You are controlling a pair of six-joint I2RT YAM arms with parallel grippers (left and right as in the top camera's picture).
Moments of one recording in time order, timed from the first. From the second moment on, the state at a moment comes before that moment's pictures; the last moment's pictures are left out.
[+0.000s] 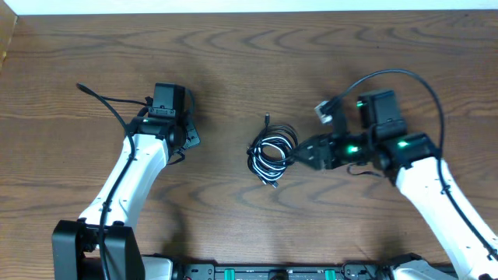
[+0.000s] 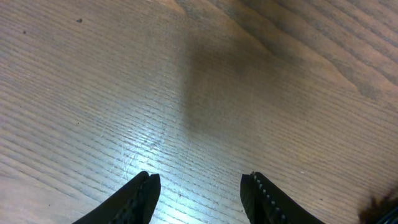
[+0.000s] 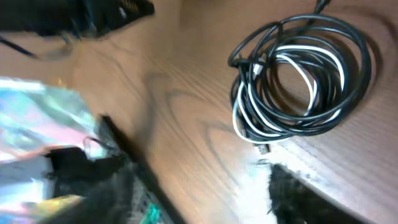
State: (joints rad) left arm -0.12 1.51 0.99 -0.71 -0.11 -0.49; right arm 0.33 1.33 0.95 -0.65 -0.75 0.23
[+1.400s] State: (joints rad) left arm -0.12 1.51 0.99 -0.71 -0.11 -0.49; right arm 0.75 1.54 0.95 -0.31 -0.20 0.23
